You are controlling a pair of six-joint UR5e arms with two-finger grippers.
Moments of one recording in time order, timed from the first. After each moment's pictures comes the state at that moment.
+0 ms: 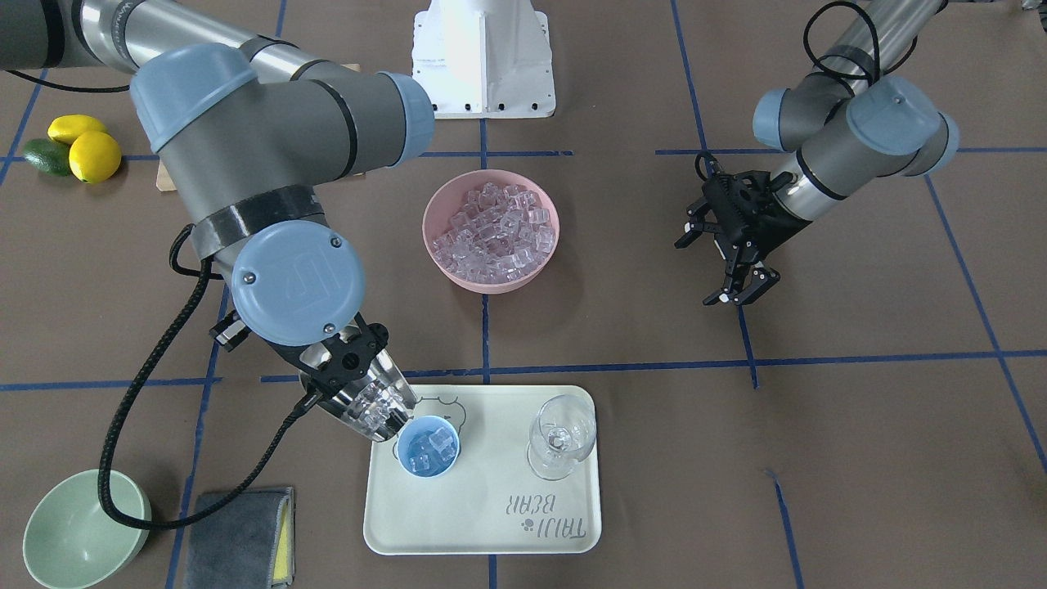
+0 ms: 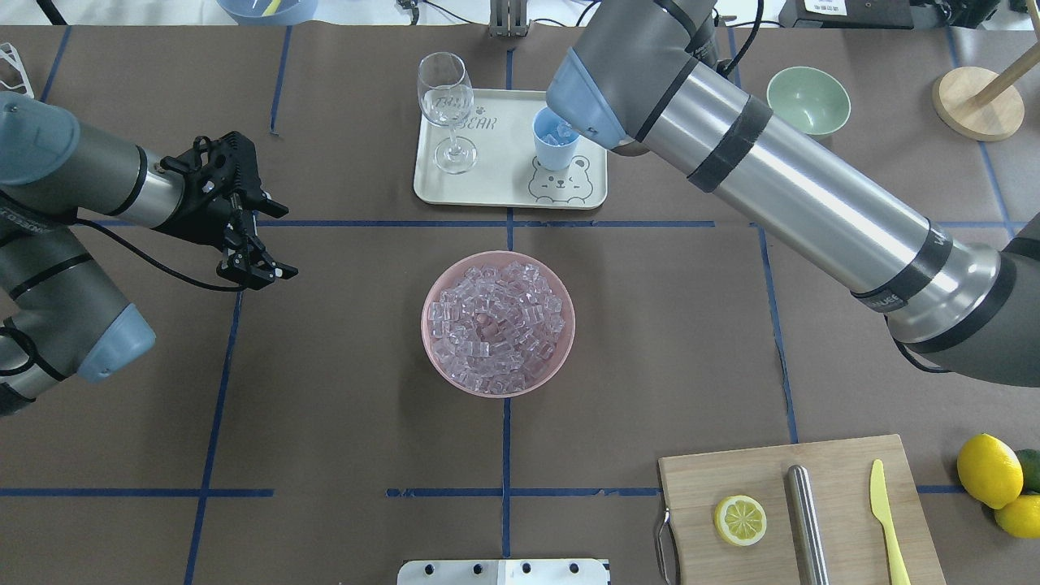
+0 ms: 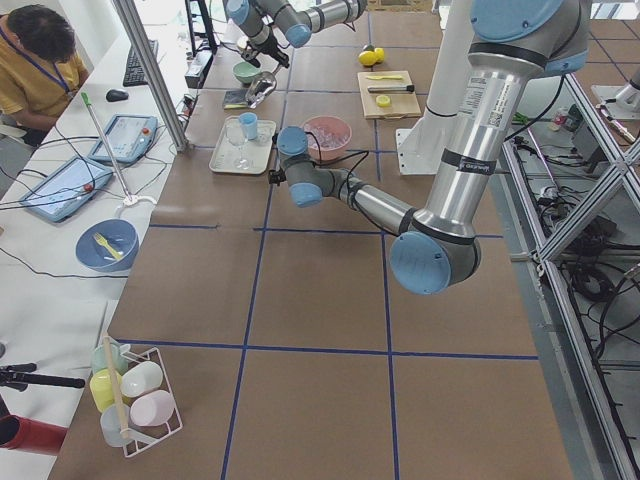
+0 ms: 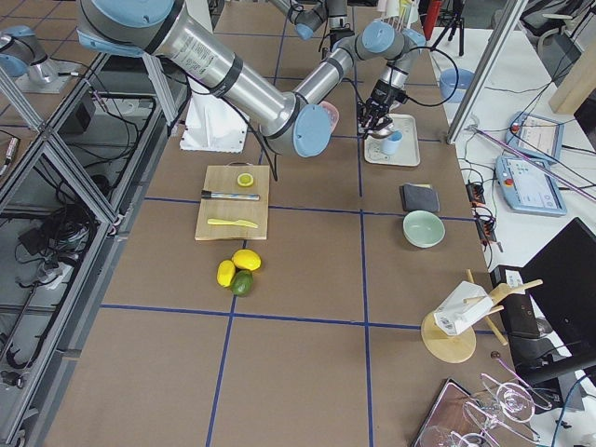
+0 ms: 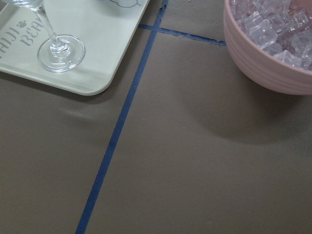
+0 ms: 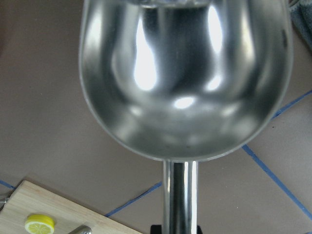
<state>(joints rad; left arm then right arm) -0.84 -1.87 -1.63 -2.35 -2.23 0.09 0.90 -0.48 1.23 -2.45 2.03 -0.32</state>
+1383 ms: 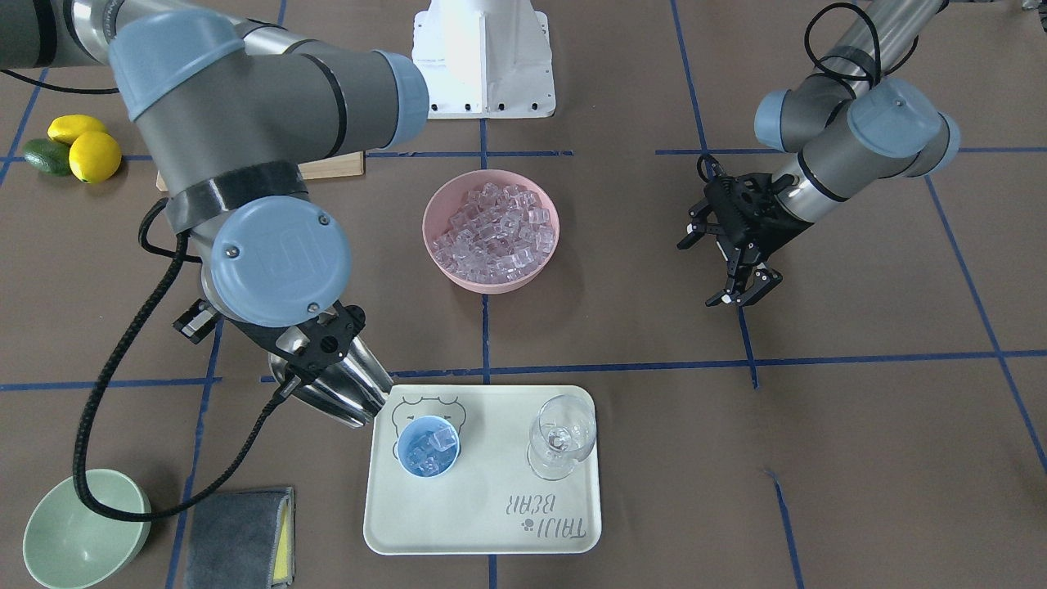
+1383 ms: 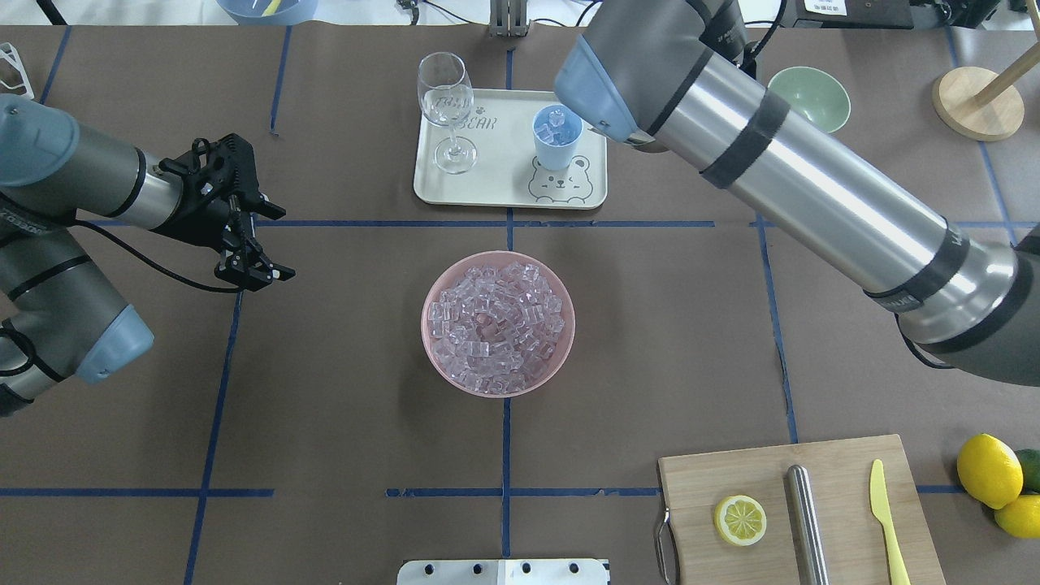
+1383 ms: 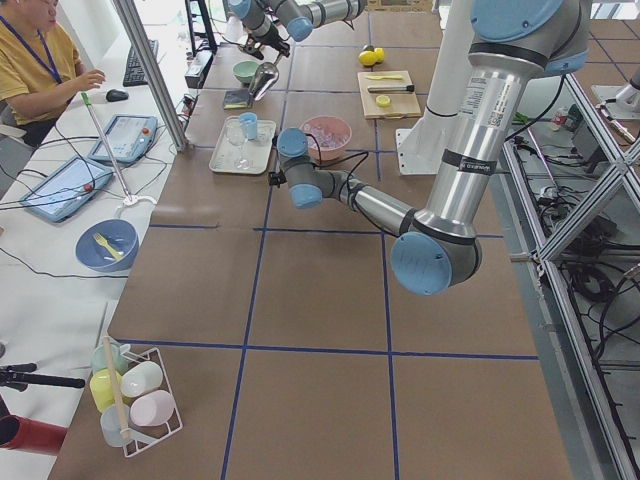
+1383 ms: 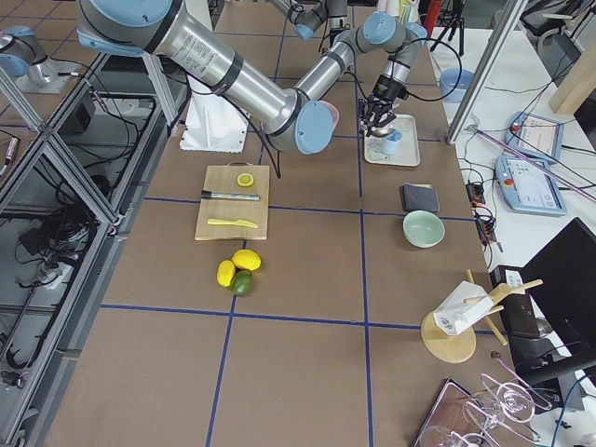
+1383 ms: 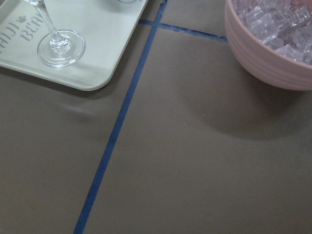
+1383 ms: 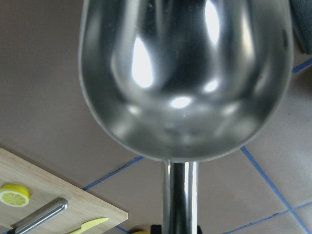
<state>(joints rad) -0.84 -1.87 -1.62 -2.35 -2.23 0.09 0.91 -0.55 1.36 -2.52 1.97 -0.39</state>
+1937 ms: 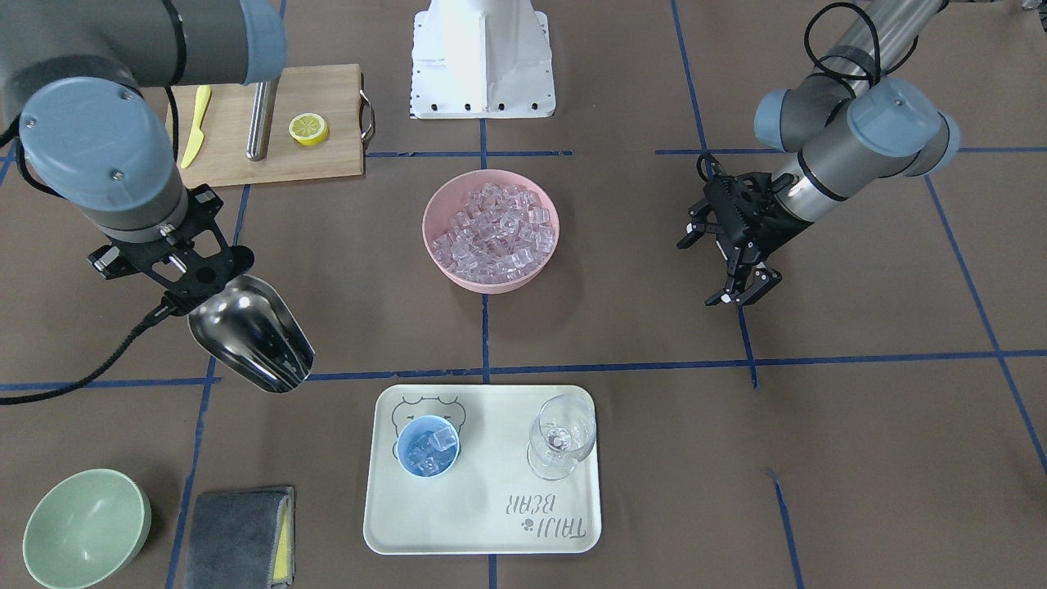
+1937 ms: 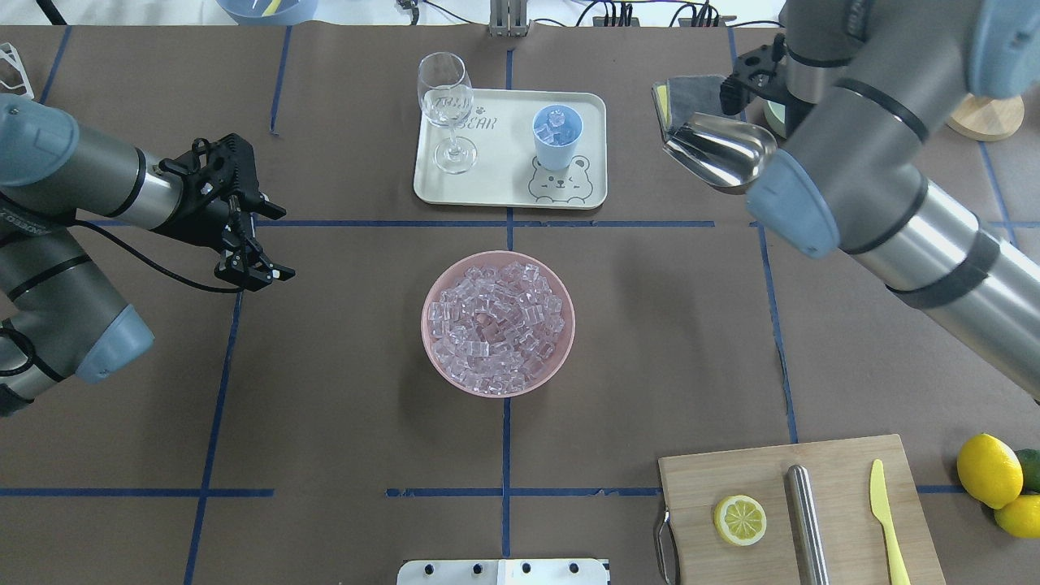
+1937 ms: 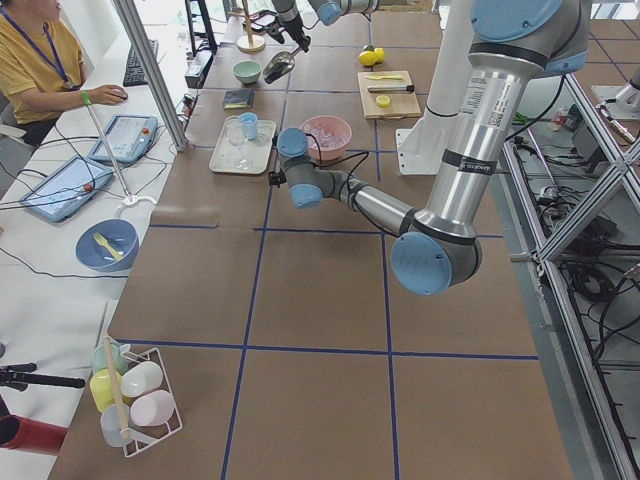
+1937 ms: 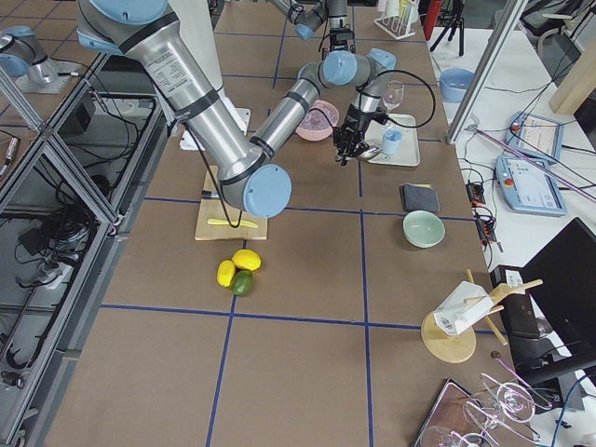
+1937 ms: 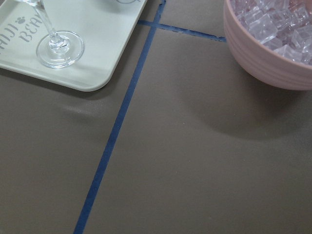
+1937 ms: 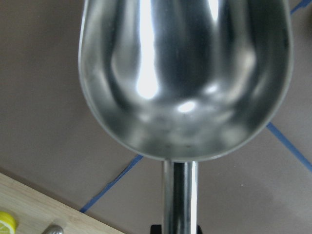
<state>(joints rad) -0.84 -1.87 -1.62 -2.35 -2.23 0.10 0.94 -0.99 1.83 -2.34 2.12 -0.15</state>
